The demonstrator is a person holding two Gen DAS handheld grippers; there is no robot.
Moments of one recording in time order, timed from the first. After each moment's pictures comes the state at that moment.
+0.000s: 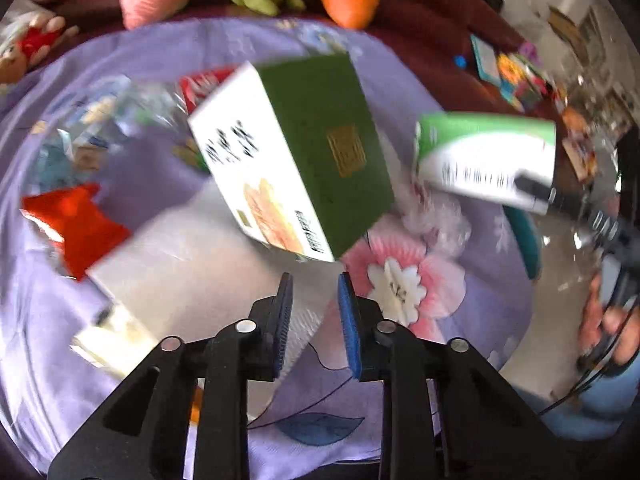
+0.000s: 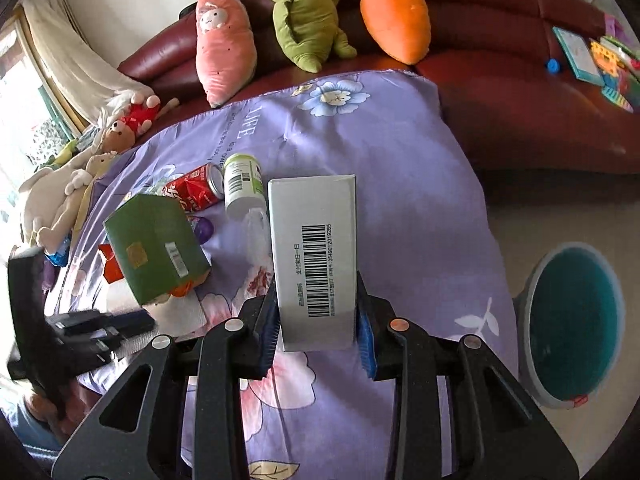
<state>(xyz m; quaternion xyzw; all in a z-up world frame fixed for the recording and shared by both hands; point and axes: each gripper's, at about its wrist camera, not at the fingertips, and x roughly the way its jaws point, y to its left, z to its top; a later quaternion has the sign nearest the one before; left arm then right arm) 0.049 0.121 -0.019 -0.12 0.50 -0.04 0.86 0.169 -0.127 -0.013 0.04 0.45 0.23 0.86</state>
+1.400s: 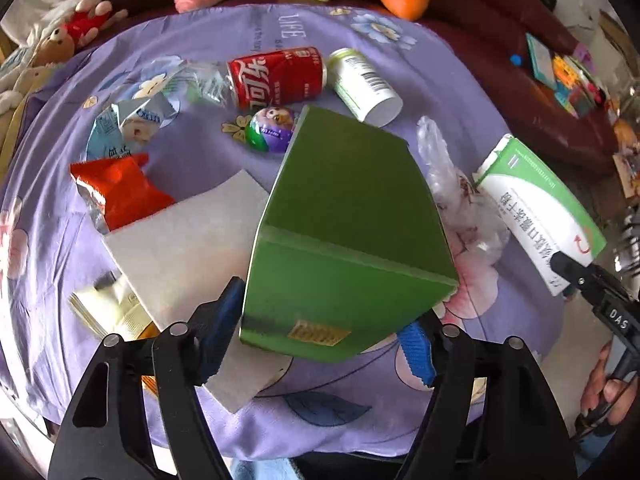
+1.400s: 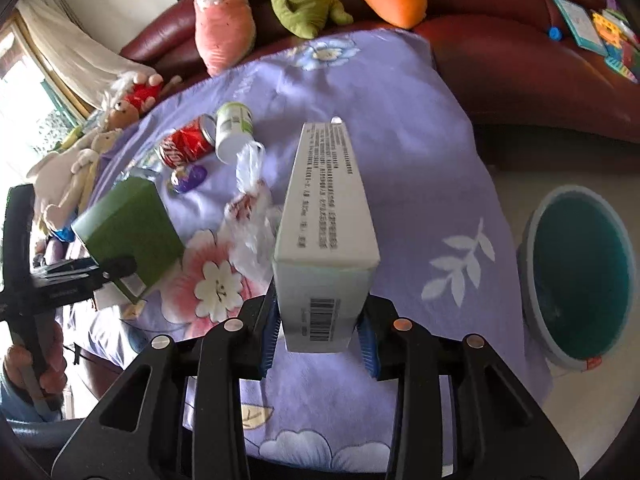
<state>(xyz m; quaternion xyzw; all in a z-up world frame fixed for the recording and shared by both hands) 0.046 0.103 -0.022 -0.09 0.55 0.06 0.83 0.137 -0.160 -0.050 0.05 0.49 0.24 0.83</state>
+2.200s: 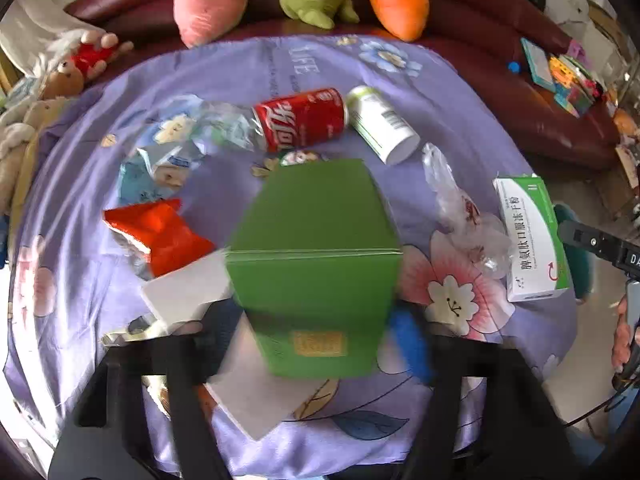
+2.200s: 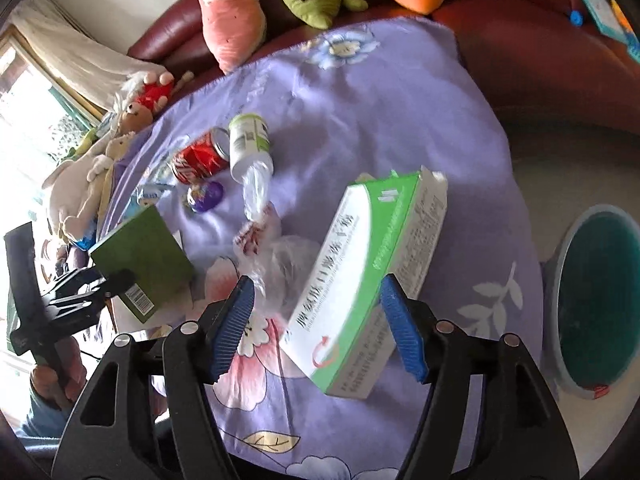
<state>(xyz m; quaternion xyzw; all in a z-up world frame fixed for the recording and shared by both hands) 0.047 0.125 -0.009 -0.06 0.52 0.06 0.85 0.184 -0.142 -0.038 0.07 0.52 0.28 0.81</state>
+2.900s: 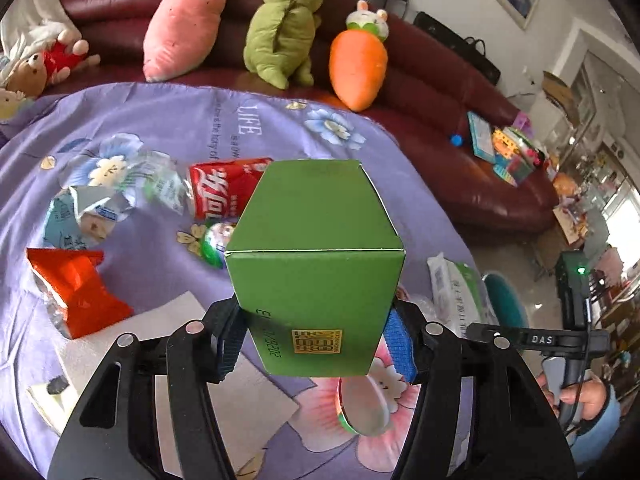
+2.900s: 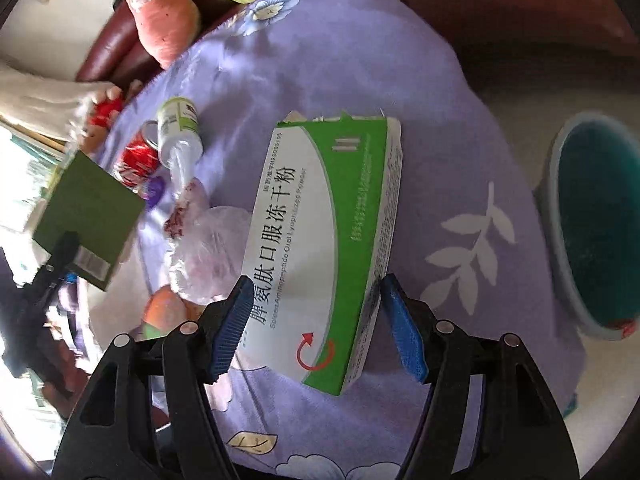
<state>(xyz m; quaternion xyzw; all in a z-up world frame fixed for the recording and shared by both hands) 0.069 0.133 -0.003 -0.17 0.39 -0.02 0.91 0.187 -0.158 -0.084 0.12 0.59 0.20 0.78</state>
